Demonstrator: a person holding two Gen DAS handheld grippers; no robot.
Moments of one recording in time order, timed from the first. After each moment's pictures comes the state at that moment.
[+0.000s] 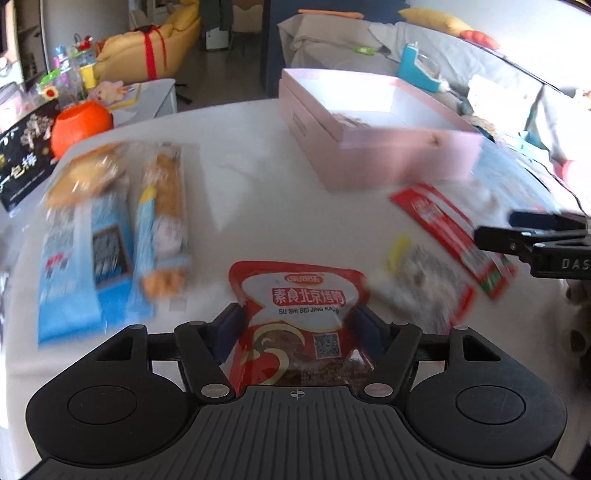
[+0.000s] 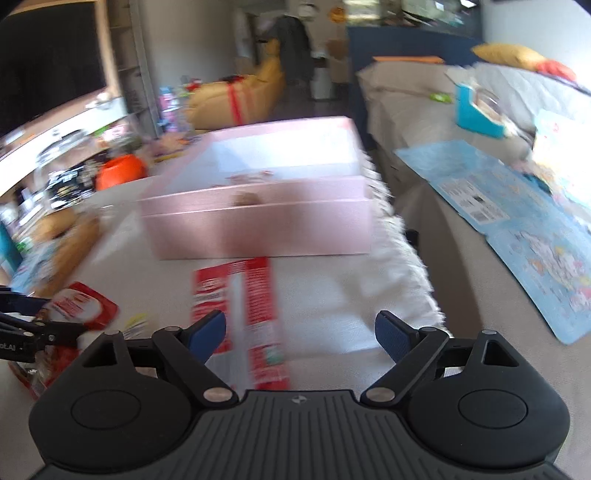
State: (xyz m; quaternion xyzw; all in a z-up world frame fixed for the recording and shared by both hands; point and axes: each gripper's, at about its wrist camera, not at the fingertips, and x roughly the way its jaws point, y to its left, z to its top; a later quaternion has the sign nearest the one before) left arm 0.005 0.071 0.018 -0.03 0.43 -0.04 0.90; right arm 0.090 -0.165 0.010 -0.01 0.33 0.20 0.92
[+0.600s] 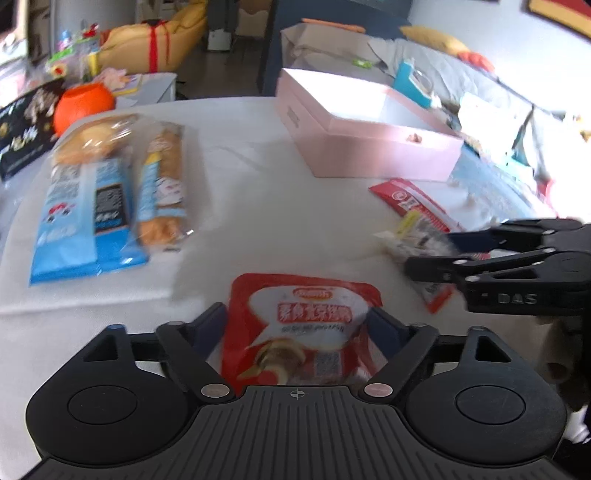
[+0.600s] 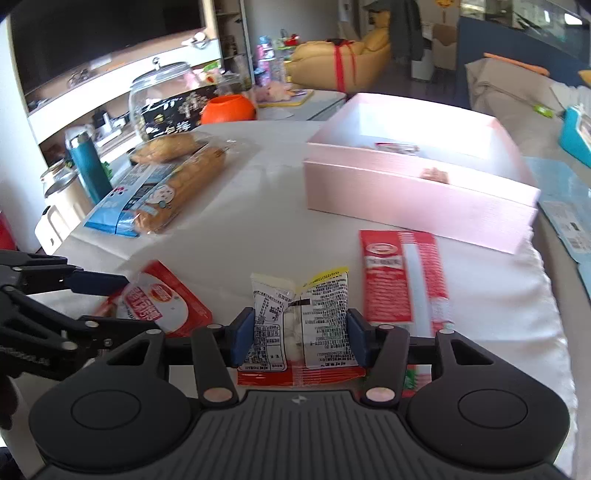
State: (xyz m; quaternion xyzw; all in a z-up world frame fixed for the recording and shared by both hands) left arm -0.014 0.066 0.014 -0.06 0.41 -0.06 0.91; right arm 0.068 -0.098 0.009 -0.08 0.37 0.30 0.88
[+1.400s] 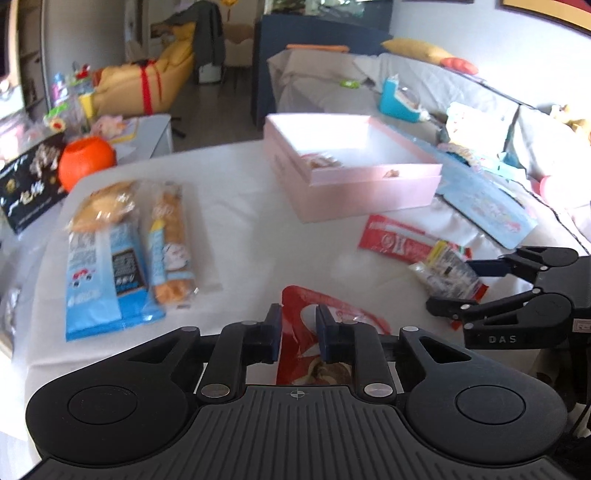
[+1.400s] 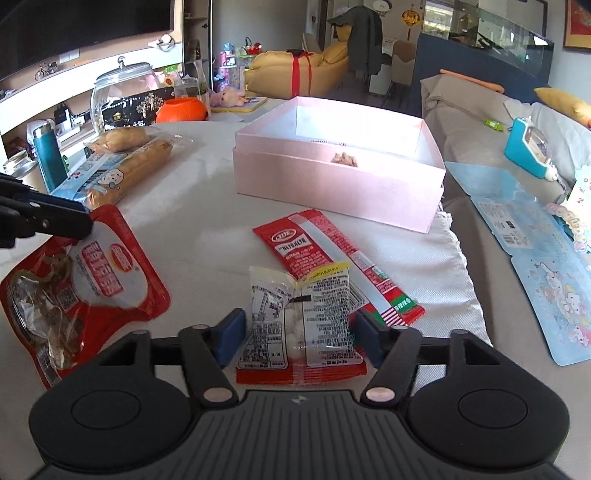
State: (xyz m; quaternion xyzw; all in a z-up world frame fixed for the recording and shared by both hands) left arm -0.025 0.061 0.052 -0.02 0.38 -0.05 0.92; right arm 0.053 -0.139 -0.001 -0.11 0.35 0.23 0.90
